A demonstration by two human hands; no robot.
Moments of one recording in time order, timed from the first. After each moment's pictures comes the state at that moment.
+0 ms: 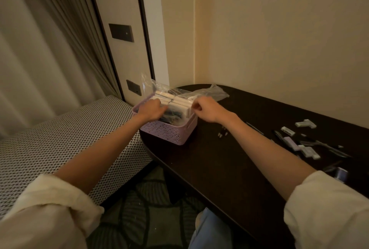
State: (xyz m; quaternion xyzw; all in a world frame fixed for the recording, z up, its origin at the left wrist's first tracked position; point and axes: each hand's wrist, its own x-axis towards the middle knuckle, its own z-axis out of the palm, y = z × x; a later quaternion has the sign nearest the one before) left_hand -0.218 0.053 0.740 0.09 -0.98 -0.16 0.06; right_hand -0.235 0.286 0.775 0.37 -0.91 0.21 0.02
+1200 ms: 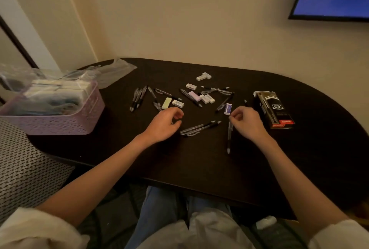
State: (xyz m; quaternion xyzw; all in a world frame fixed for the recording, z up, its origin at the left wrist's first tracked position) left_hand -0.158 0.356 0.666 -0.30 -0.91 -0.29 0.02; right_hand -0.082 0.610 0.688 -0.14 -0.94 0.30 0.08
